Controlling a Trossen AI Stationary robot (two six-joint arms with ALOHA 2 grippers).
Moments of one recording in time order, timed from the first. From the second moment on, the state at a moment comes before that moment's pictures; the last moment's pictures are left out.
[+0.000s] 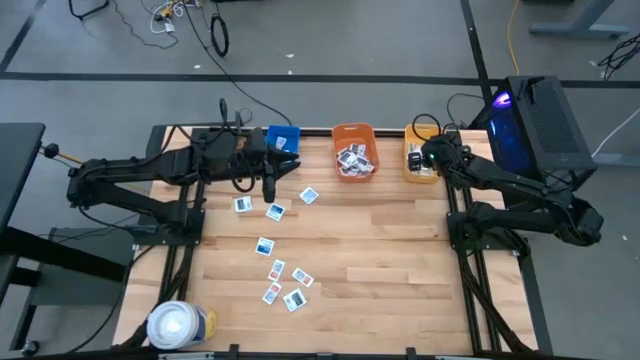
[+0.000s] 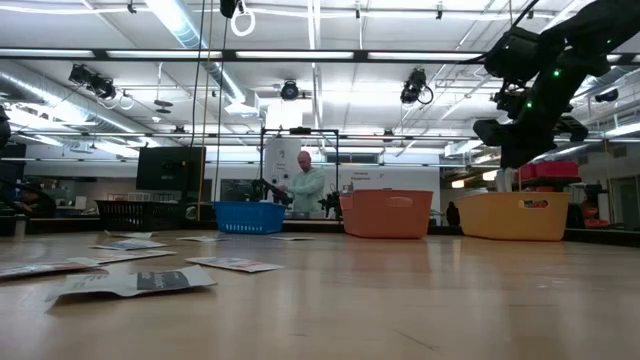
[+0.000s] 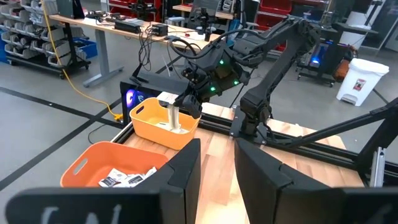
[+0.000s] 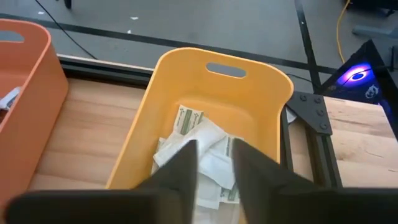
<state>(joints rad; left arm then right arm) 0.09 1.11 1.12 -0.16 -0.18 -0.17 -0.65 0.91 0.55 -0.51 0.62 0.51</state>
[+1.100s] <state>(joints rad) 0.09 1.12 1.12 -0.42 -0.09 -0.28 -0.41 0.91 0.55 -0.01 0.00 0.50</state>
